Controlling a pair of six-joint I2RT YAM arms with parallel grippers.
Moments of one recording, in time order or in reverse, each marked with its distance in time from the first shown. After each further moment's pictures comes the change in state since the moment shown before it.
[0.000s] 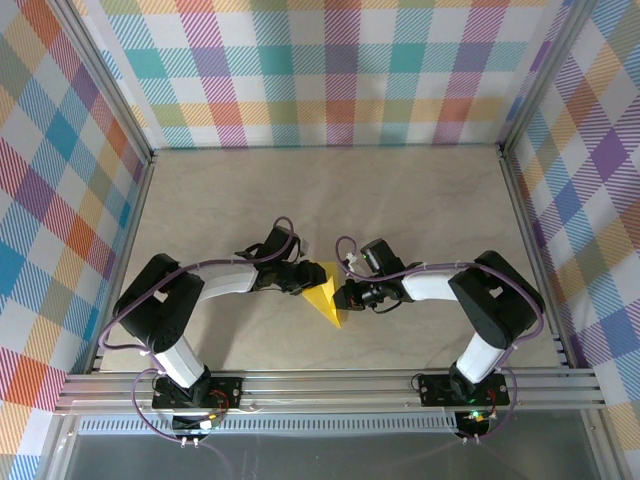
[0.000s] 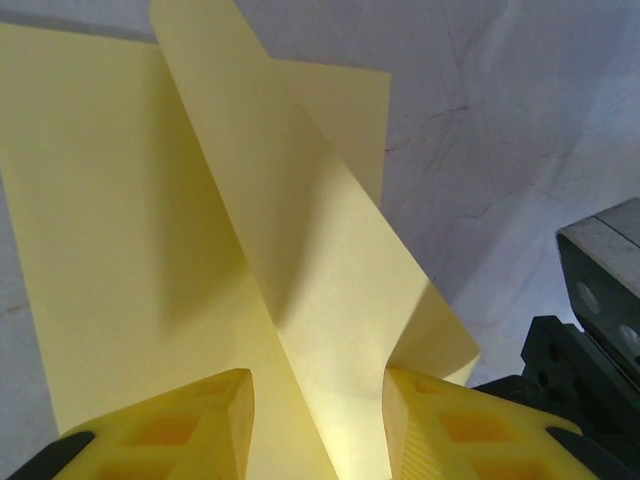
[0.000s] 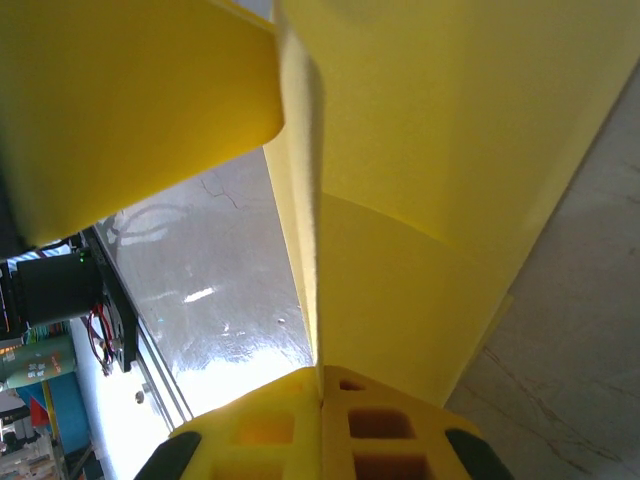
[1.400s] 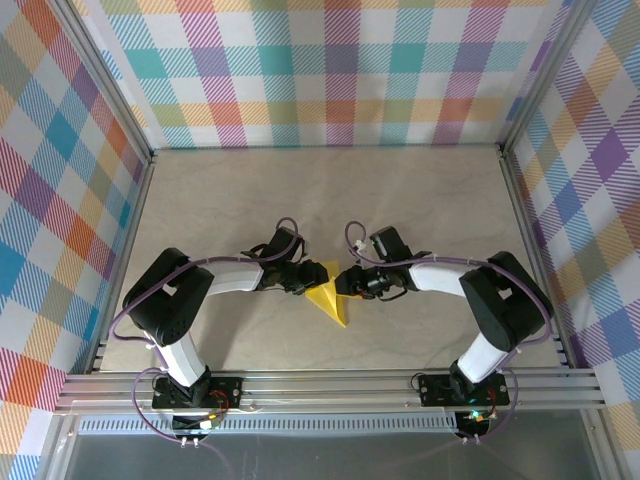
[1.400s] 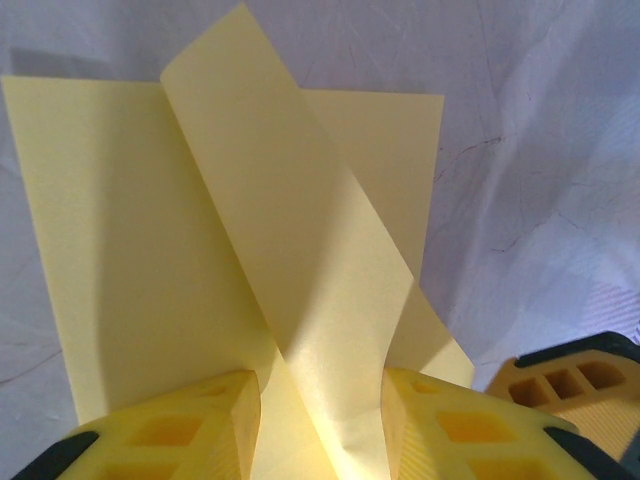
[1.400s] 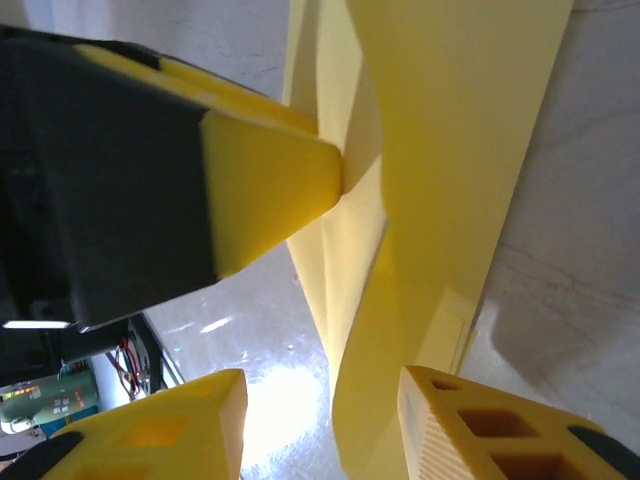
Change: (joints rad) left arm -0.009 0.059 0.015 0.037 -0.030 -0.029; right arm -0.087 -0.023 0.073 -0.114 -0.008 -0.004
